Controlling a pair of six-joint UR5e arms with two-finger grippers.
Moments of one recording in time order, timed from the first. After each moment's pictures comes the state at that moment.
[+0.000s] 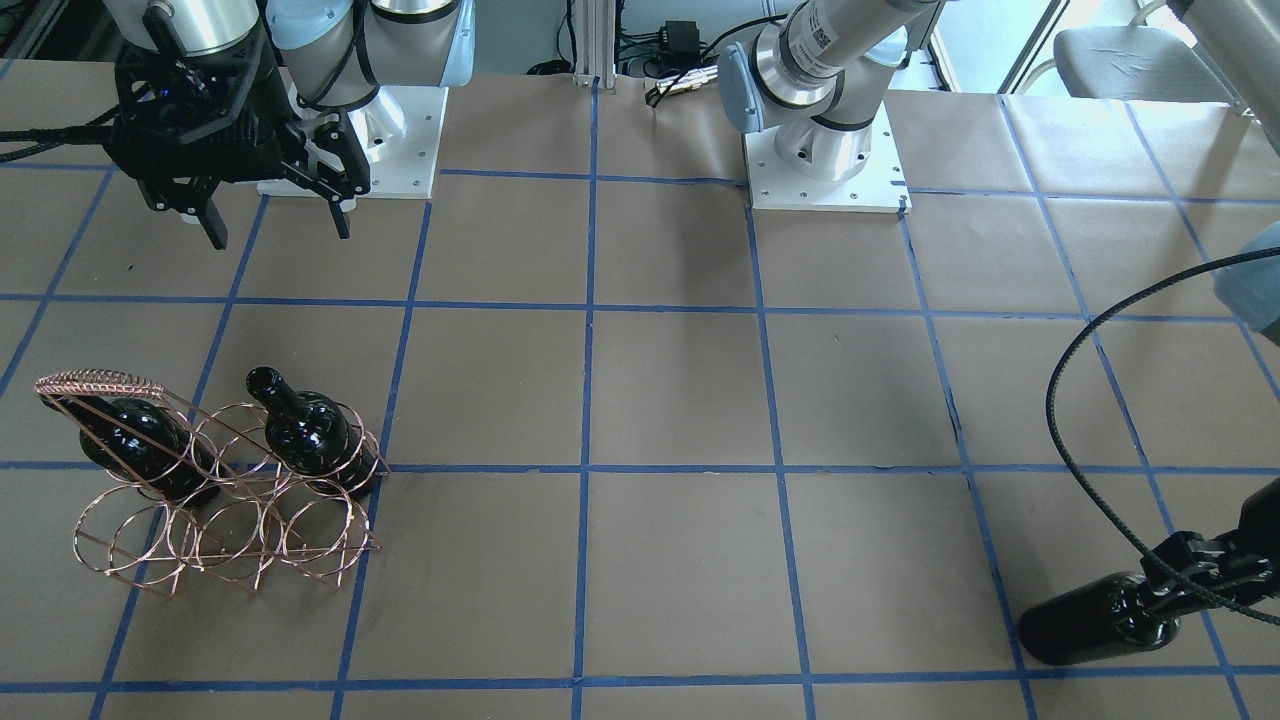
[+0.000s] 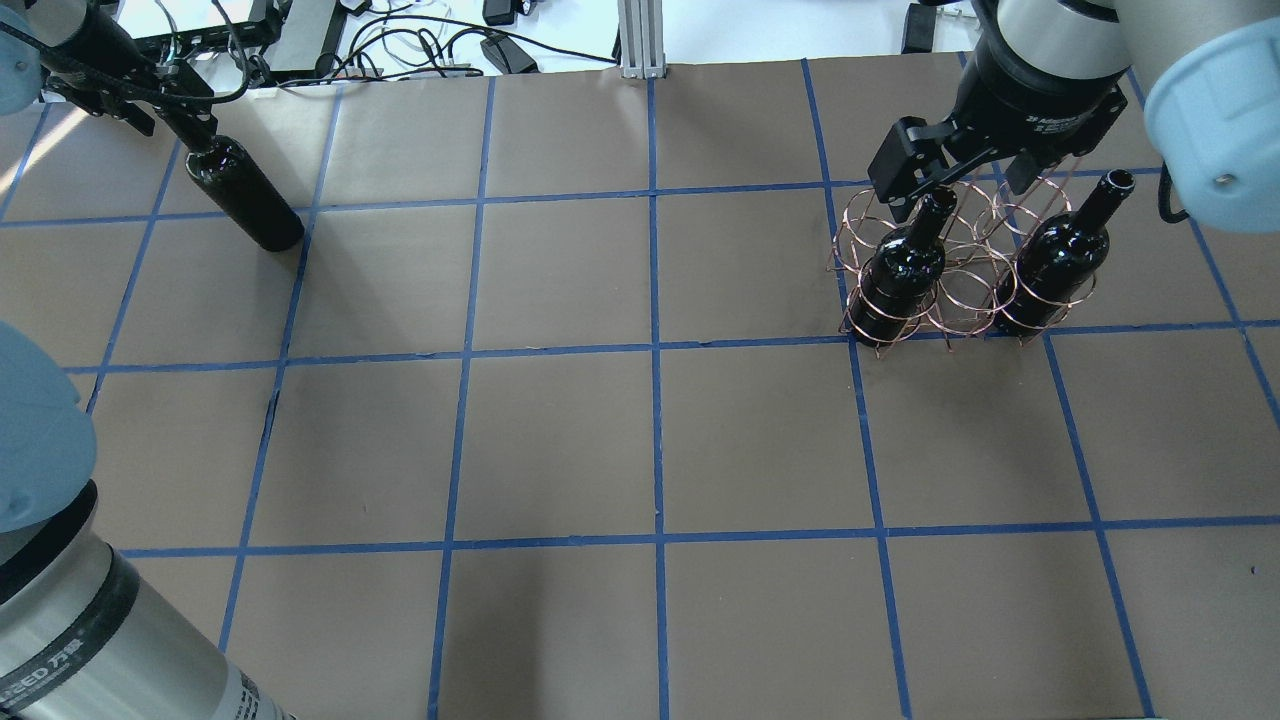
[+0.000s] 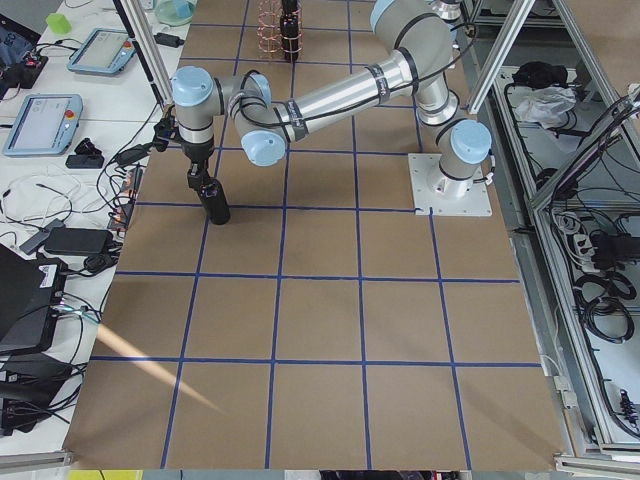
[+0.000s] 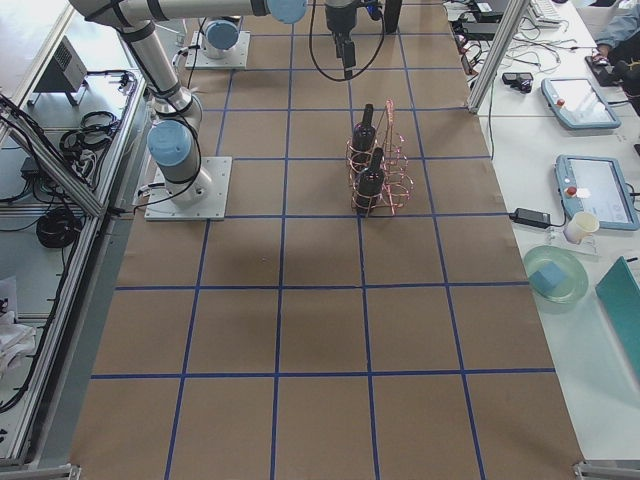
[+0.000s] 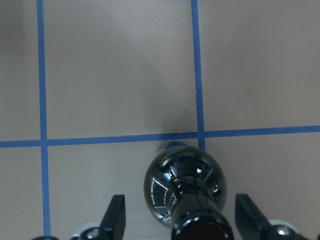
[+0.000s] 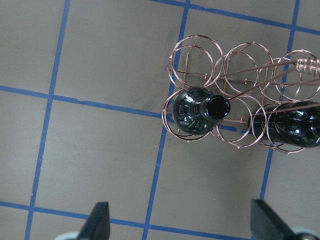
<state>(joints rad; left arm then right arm) -1.17 -2.12 -1.20 -1.22 1.50 0.43 1.59 -1.63 1.59 -1.66 -1.60 -0.17</state>
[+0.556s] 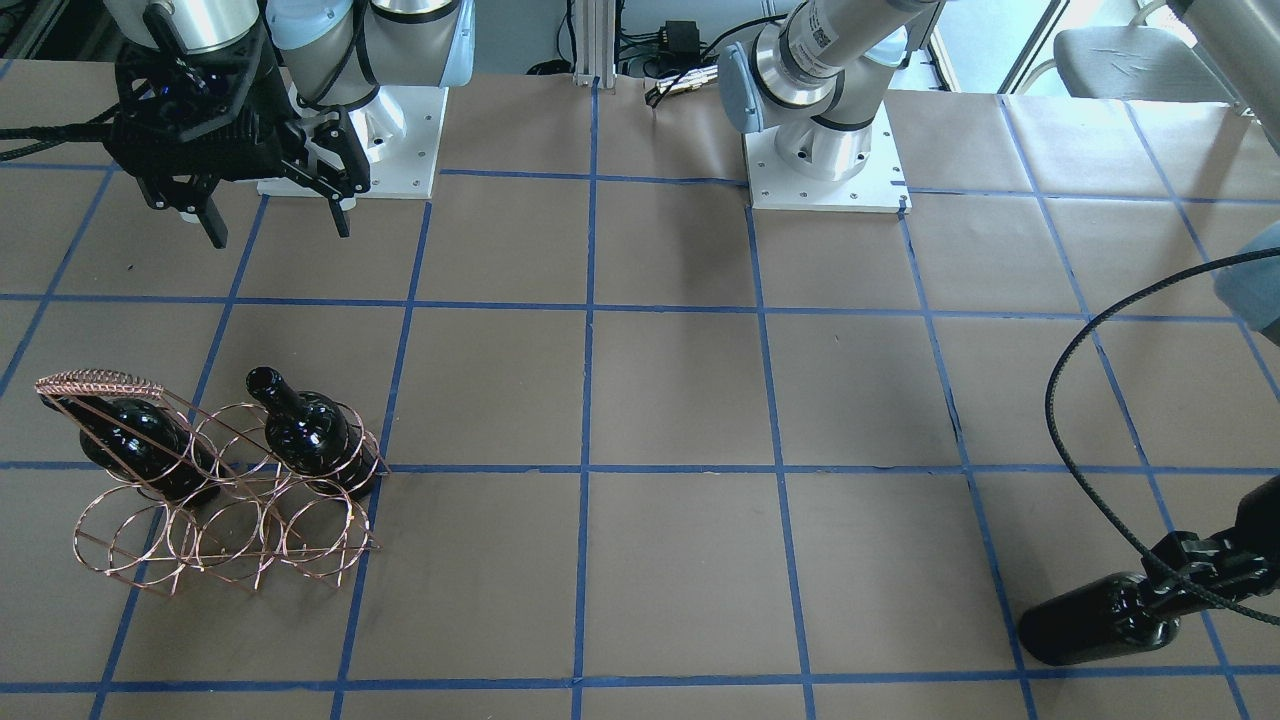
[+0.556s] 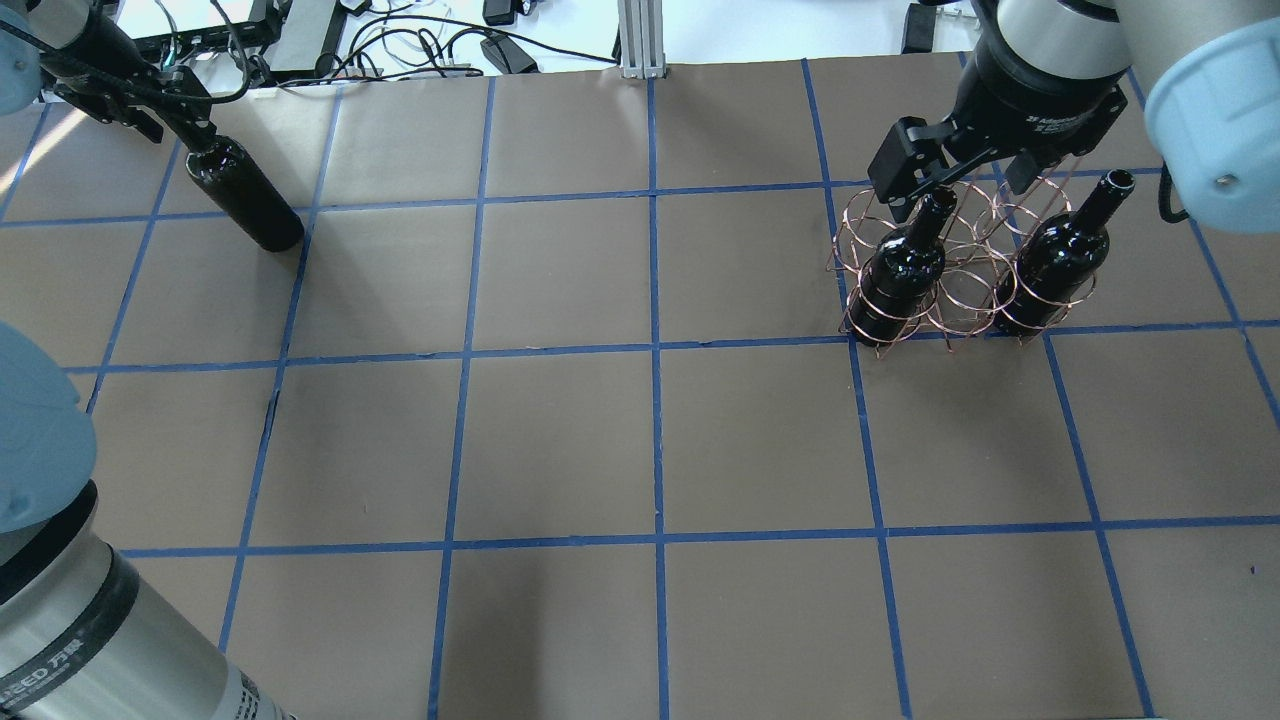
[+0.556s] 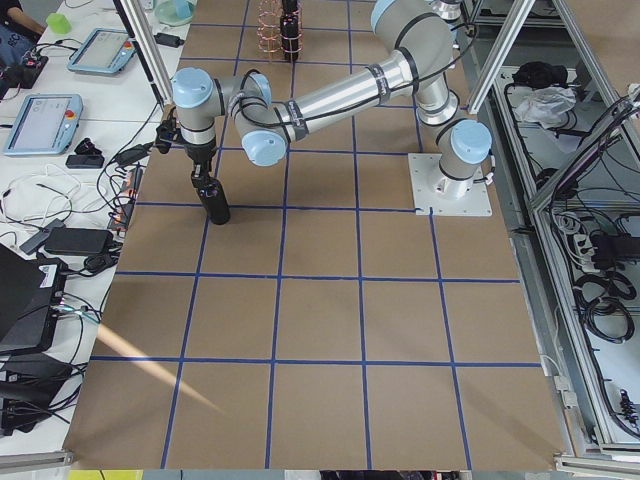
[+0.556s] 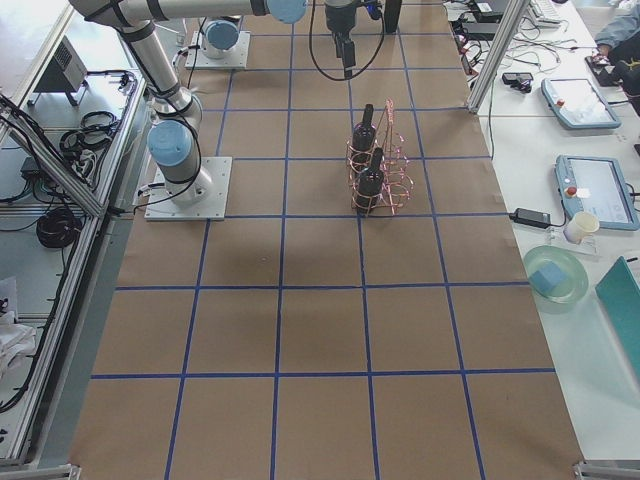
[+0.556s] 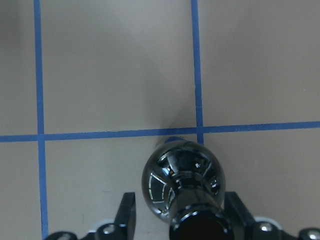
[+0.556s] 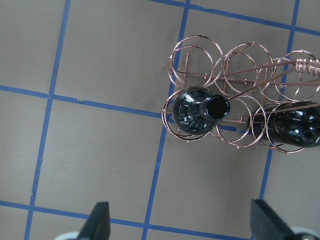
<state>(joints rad) -1.17 -2.12 -1.20 -1.23 1.51 0.43 1.59 -1.63 1.59 -1.66 -1.60 -0.17</state>
